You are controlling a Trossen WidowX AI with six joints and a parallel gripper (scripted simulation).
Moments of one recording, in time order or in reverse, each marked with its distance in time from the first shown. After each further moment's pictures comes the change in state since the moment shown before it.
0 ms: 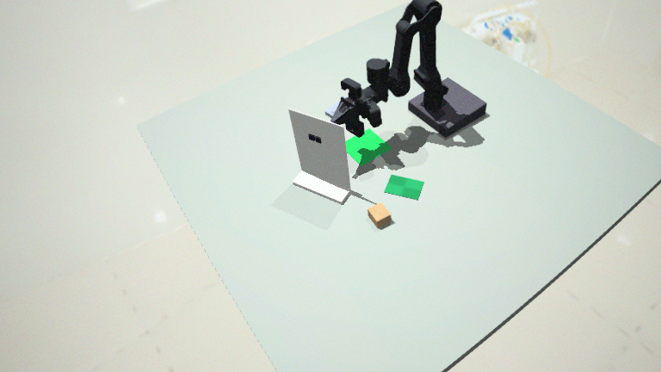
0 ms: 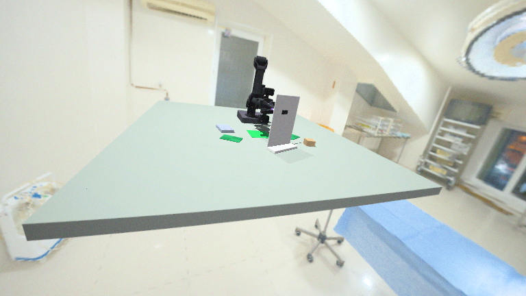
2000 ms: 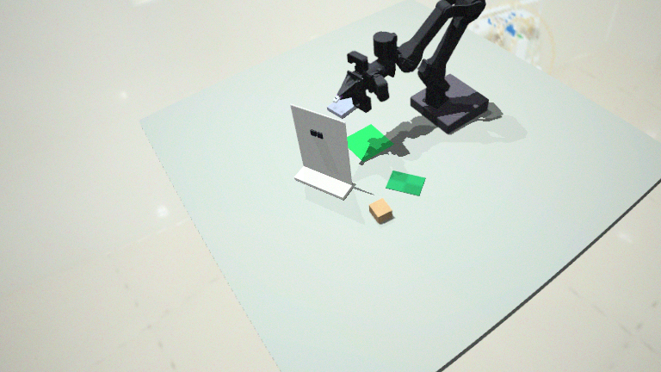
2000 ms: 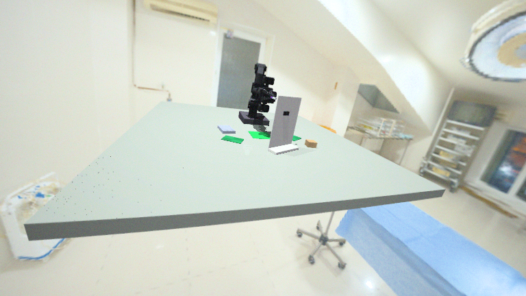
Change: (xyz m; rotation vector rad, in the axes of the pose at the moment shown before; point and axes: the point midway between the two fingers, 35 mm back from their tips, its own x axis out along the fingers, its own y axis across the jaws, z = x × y) arm -0.029 -0.058 -0.005 0.006 0.000 0.014
